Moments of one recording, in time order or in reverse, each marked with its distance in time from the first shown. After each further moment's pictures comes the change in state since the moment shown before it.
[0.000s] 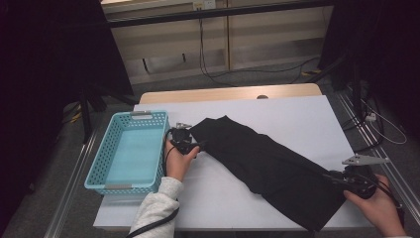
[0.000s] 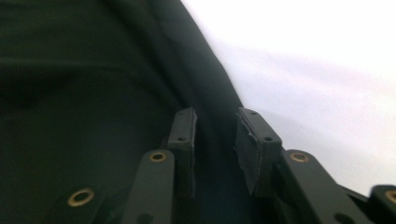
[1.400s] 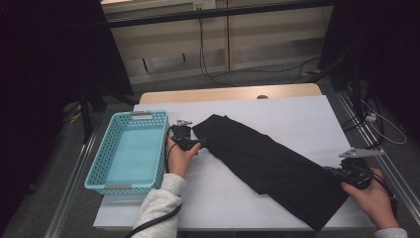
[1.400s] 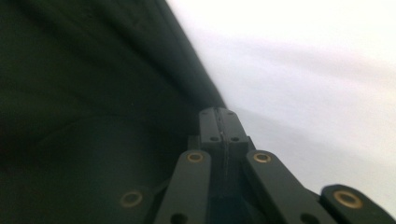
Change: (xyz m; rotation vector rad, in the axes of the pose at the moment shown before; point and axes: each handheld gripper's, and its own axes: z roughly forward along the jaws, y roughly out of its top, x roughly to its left) left arm 0.006 0.013 0.010 -0.004 0.031 -0.022; right arm -0.011 0.013 0.012 -0.016 0.021 0.009
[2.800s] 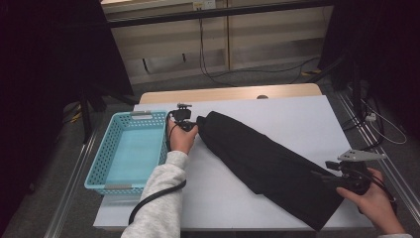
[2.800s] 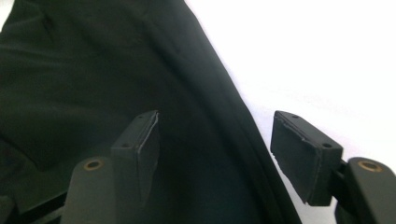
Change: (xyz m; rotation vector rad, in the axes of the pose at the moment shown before) left arm 0.011 0.053 0.006 0.081 -0.016 -0.135; right arm 0.020 0.004 -0.009 -0.112 0.070 -0.060
